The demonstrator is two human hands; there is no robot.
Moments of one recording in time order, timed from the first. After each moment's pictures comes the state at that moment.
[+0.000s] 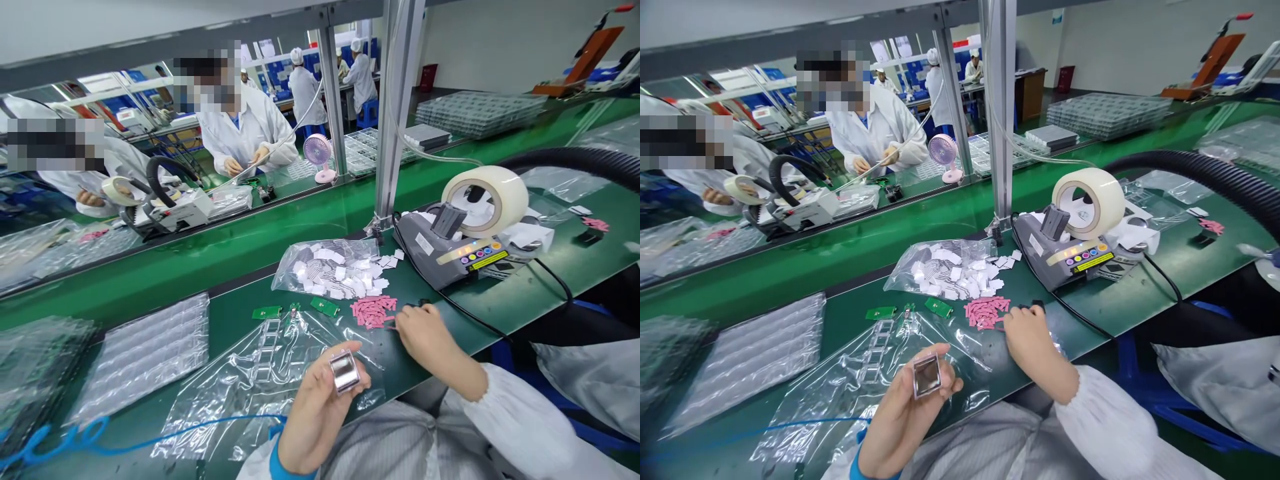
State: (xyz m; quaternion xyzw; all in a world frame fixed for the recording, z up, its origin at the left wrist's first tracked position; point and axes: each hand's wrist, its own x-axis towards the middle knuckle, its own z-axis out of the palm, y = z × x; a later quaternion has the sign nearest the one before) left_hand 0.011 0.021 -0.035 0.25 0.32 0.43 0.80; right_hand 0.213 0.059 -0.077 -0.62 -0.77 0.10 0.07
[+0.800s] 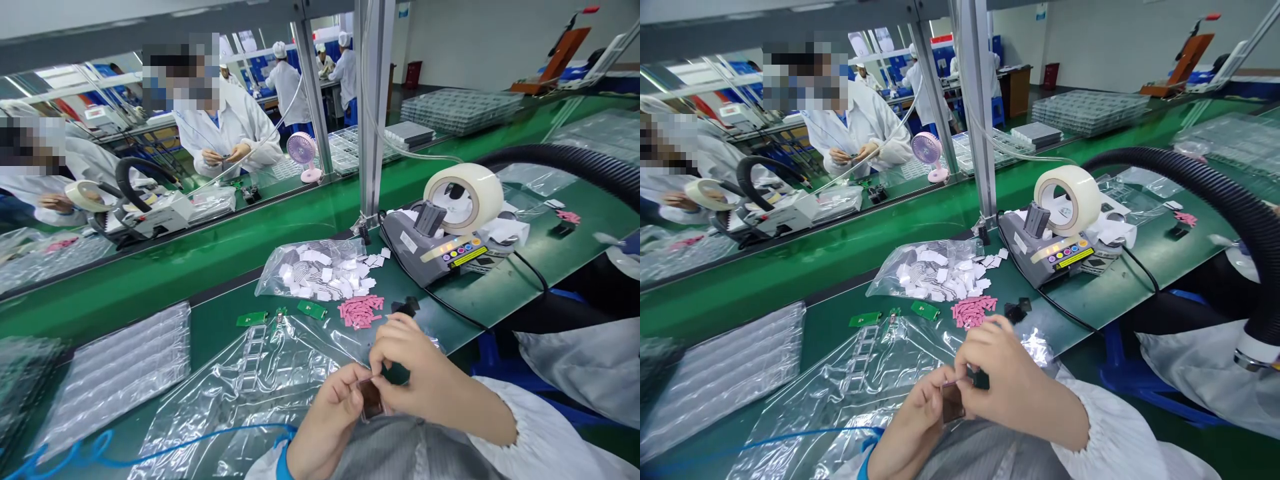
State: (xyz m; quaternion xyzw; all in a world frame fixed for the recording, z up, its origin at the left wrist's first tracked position) left_hand 0.039 0.018 -0.040 0.28 0.33 0.31 0.85; right_hand 0.201 0.025 -0.022 -0.46 -0.77 0.27 0.35
